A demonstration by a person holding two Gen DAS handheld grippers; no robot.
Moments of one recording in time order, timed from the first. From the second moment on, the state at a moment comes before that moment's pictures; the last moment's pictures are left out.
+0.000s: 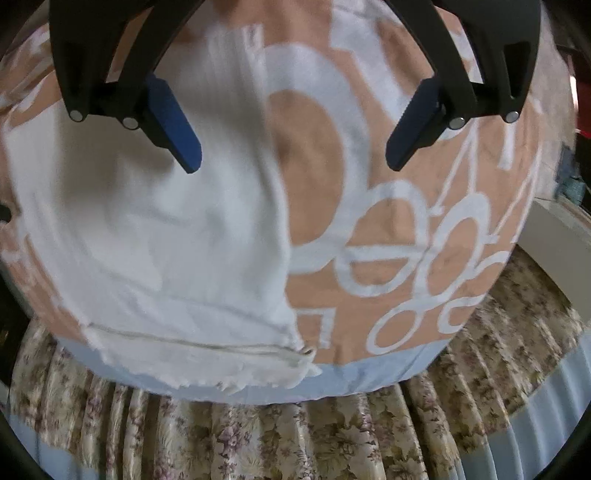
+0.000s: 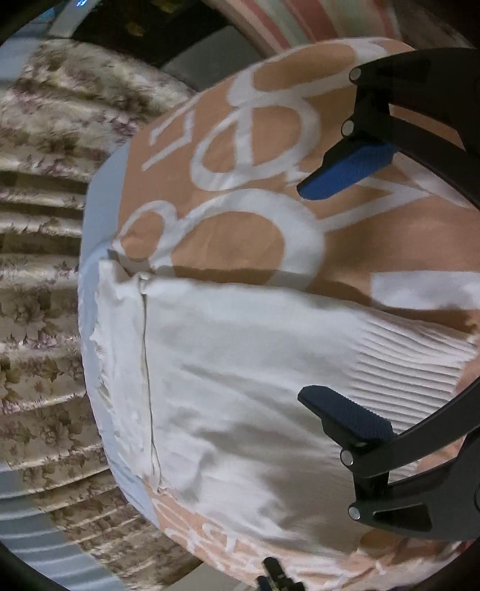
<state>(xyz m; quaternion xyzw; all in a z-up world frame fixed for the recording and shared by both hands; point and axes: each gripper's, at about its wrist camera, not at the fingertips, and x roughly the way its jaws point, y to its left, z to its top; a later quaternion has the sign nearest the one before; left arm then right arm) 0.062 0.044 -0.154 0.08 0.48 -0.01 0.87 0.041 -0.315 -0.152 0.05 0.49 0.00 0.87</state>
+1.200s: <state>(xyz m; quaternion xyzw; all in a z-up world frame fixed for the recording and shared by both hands) 0.034 0.033 -0.187 0.04 0.56 -0.14 0.82 -0.011 -0.296 -0.183 0.10 0.56 0.10 0.82</state>
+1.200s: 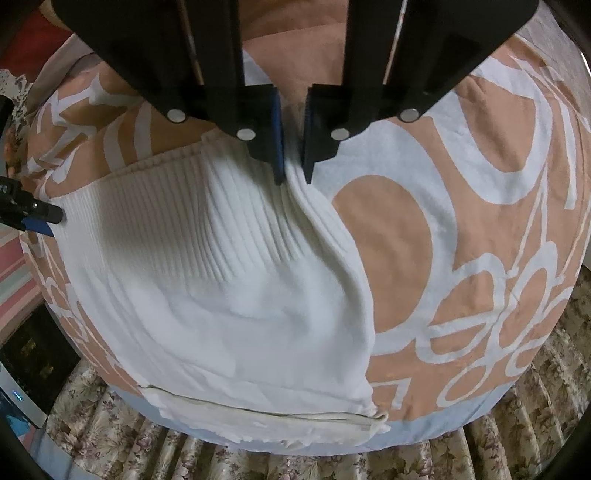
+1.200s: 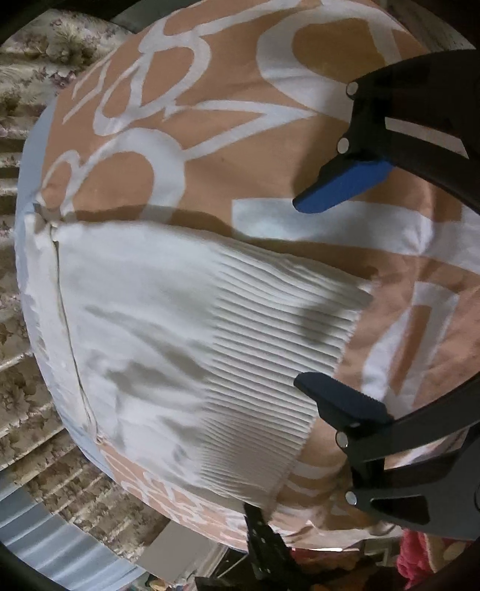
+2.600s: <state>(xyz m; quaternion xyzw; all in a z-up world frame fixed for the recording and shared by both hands) 0.203 0.022 -0.123 0.07 0.38 -0.09 0.92 0.141 -0.303 -0.116 0.01 0.38 0.10 0.92</state>
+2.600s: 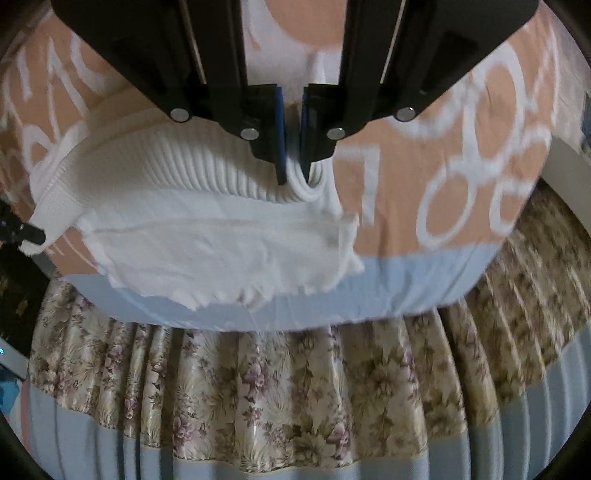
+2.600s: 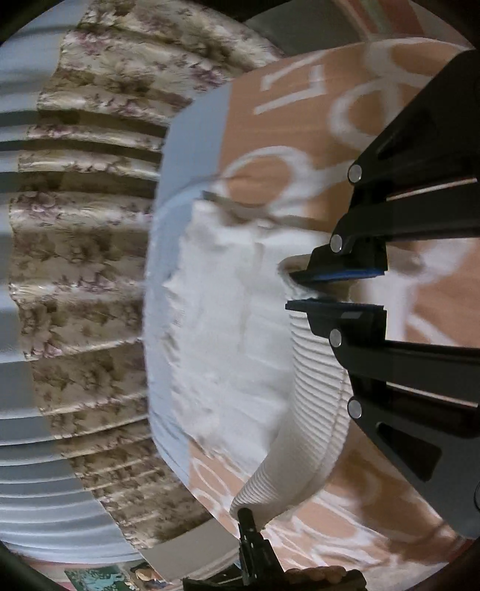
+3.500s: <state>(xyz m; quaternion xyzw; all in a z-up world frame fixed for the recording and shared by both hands) 0.406 0.021 -0.167 0.06 0.47 -0.10 0.88 0.362 -0.344 -0.173 0.08 0.44 0.08 0.89</state>
